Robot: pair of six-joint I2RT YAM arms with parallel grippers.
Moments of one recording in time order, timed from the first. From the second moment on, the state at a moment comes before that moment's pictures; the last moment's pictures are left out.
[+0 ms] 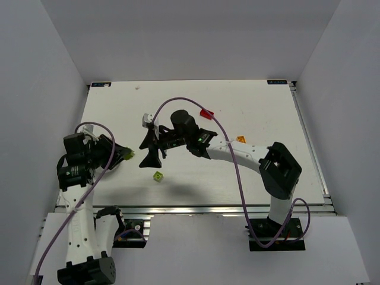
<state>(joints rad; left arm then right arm) 0.24 0.74 0.88 -0.87 0.55 -0.66 1.00 1.84 1.41 0.23 -0.78 0.05</state>
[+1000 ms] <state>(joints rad) 0.27 1.20 1.09 -0.98 -0.04 -0.50 0.67 1.67 1.26 -0.09 -0.78 -0.14</state>
